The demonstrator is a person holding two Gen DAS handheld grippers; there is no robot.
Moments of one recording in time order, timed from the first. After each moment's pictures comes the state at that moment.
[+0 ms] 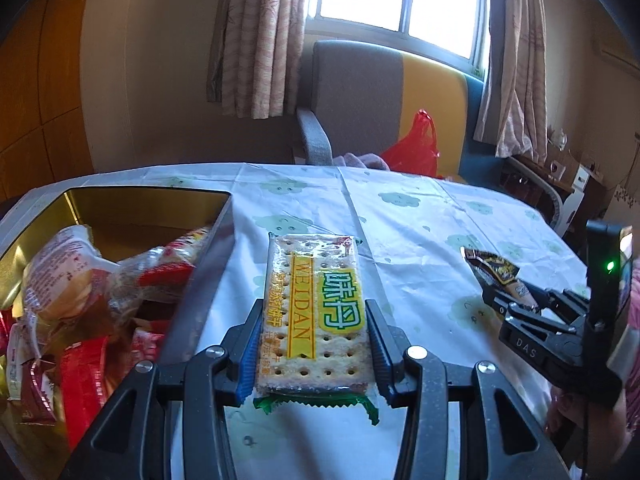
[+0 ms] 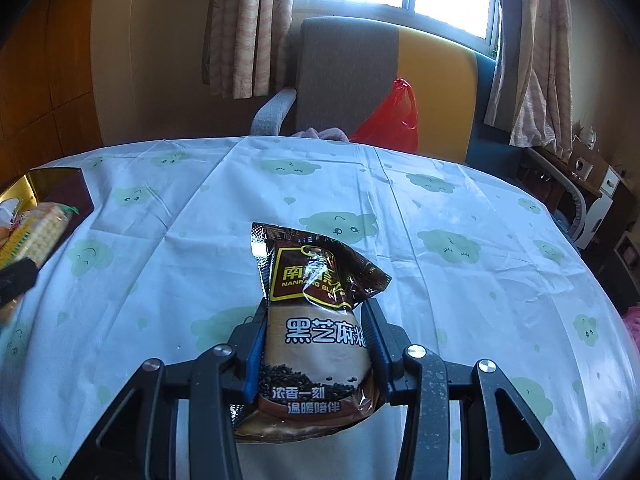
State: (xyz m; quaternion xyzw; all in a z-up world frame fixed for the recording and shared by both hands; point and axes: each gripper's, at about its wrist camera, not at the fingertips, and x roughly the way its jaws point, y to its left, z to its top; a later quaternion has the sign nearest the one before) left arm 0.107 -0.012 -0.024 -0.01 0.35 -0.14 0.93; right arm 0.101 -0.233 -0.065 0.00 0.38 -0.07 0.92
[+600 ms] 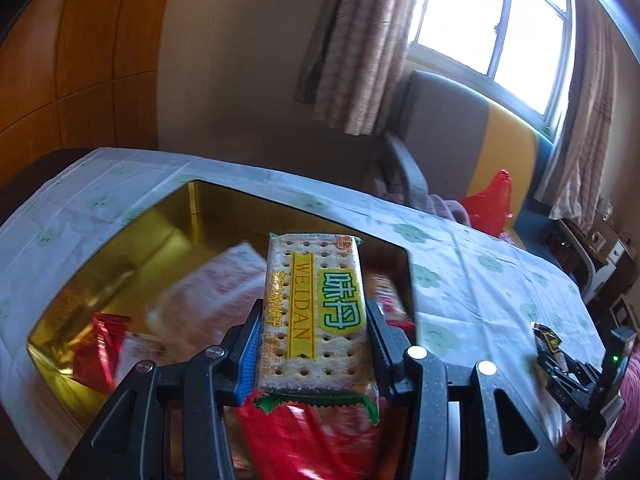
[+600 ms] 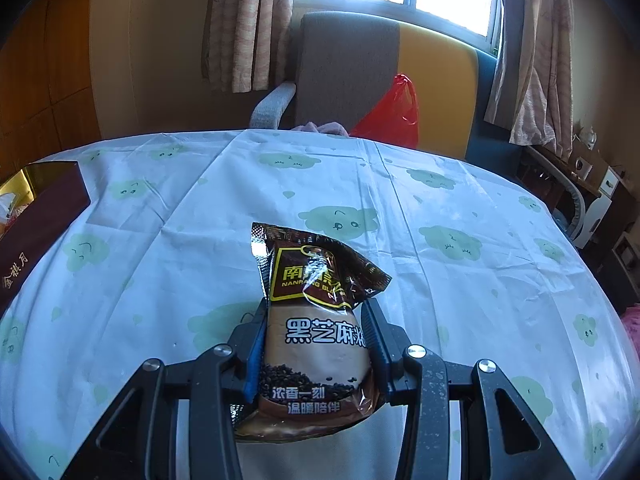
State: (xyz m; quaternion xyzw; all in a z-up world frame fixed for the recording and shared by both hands) left arm 0.140 0.148 0.010 -0.09 0.36 -0.03 0.93; right arm 0.105 -0.233 -0.066 -0.01 0.39 -0.07 0.92
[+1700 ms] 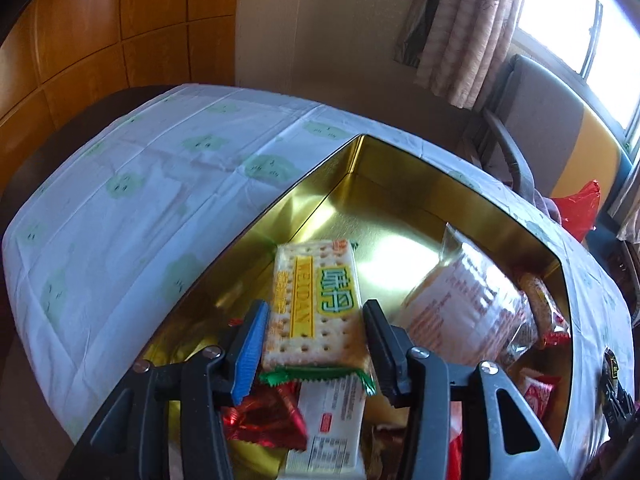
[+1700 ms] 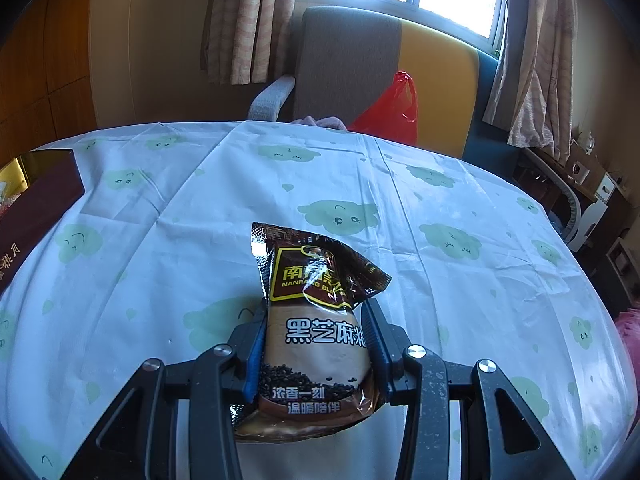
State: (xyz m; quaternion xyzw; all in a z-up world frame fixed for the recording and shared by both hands) left arm 0.167 0.265 -0.028 -0.11 0.45 0.09 0.88; right arm 0.108 -0.230 -0.070 -0.02 0.40 -0.08 0.91
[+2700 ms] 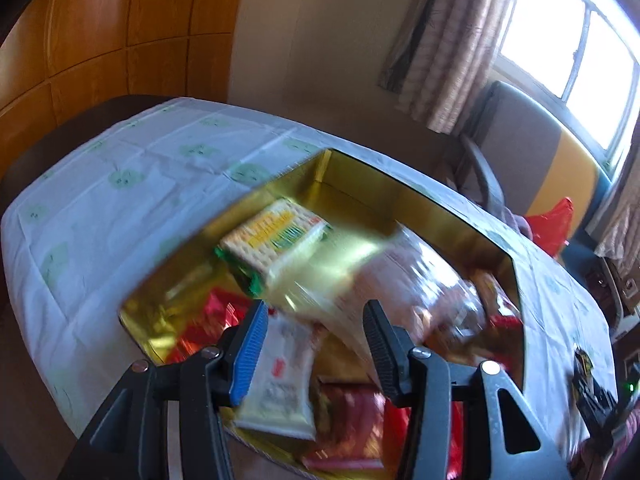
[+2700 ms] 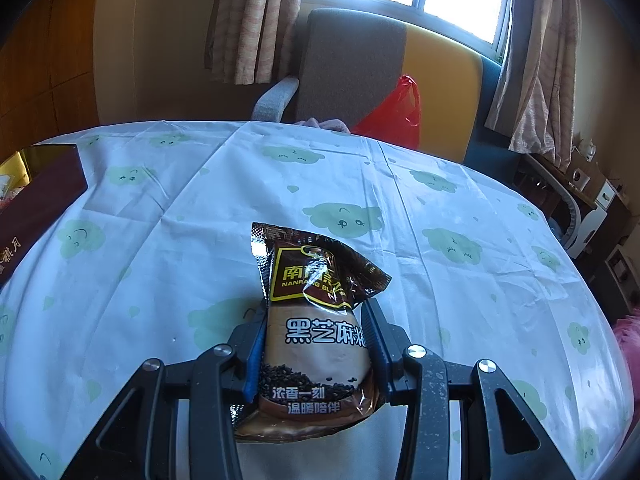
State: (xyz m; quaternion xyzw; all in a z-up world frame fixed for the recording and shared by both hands) left arm 0.122 0.234 -0.009 -0.14 0.40 0.06 0.90; right arm 0.105 -0.225 -0.066 -0.03 0.39 -0.07 0.92
